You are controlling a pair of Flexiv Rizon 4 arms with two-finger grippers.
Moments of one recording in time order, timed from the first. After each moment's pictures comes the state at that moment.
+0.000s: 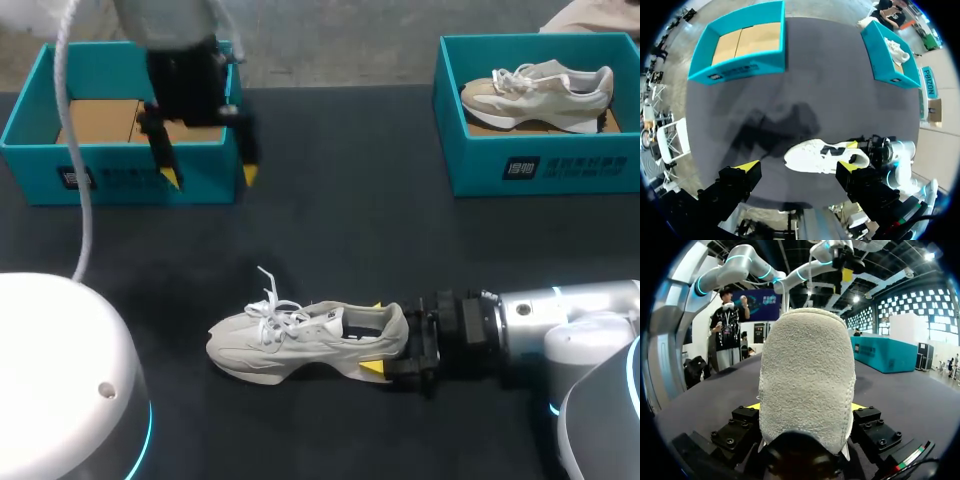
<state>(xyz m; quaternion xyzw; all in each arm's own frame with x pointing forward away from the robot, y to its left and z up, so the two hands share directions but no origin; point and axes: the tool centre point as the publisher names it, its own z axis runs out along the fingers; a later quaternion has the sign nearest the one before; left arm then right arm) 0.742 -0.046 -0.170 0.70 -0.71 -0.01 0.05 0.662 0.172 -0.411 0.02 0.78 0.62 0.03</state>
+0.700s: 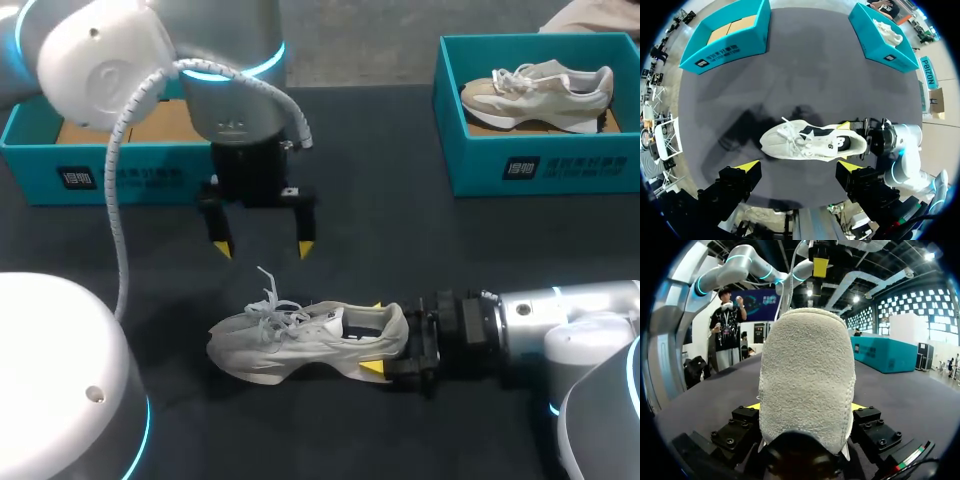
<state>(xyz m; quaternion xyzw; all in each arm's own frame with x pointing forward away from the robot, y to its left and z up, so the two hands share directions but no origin) 0.671 -0.107 -0.210 0.69 -0.72 -0.01 0.04 0.662 0.172 -0.411 0.02 0.78 0.62 0.03</state>
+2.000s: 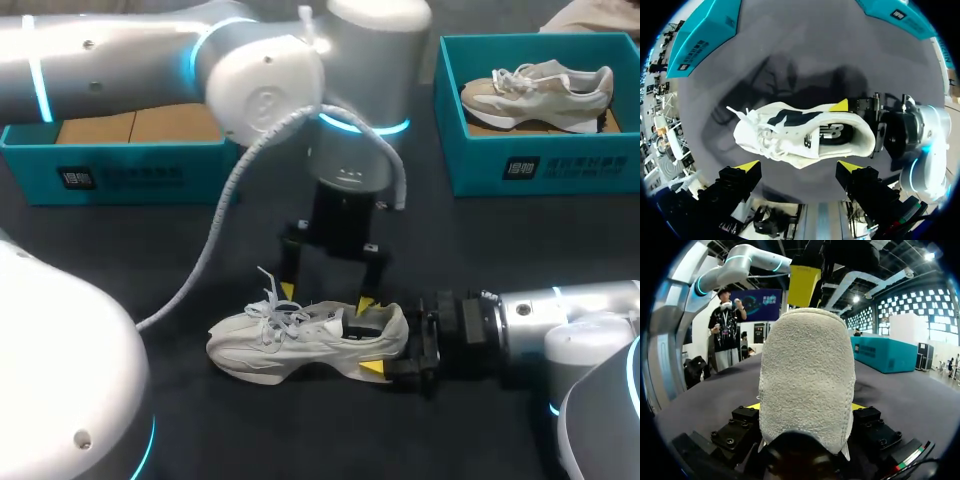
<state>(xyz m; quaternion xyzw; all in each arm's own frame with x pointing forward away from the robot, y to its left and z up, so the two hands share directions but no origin) 0.643 -0.178 -0.289 0.65 -0.75 -0.15 0.04 0.662 0.172 -0.411 0.02 0.78 0.62 0.03</state>
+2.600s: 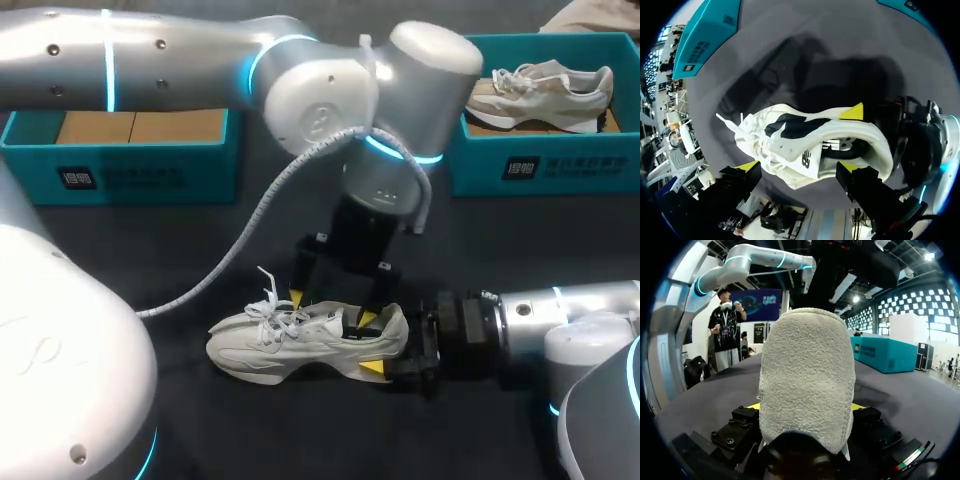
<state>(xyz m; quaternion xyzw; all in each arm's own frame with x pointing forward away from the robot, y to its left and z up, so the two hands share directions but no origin) 0.648 -0.179 -0.323 0.65 -0.73 -0.21 -0.01 0.662 0.172 -0.411 0.02 0.78 0.62 0.03</state>
